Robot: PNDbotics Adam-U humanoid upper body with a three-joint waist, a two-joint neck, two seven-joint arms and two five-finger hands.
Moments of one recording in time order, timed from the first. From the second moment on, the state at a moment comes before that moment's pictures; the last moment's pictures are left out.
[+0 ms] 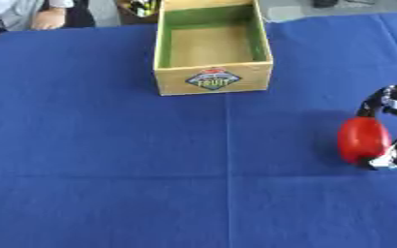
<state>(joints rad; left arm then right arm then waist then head) -0.11 0.11 0.36 -1.98 0.17 -0.42 -0.16 -0.48 -0.79 0.16 -1.71 0.69 0.04 0.71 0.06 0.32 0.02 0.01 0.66</state>
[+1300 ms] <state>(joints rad) -0.11 0.10 0.36 -1.98 0.17 -0.41 -0.17 -0.77 -0.71 0.20 -1.71 0.68 0.15 0.56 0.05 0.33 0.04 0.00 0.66</state>
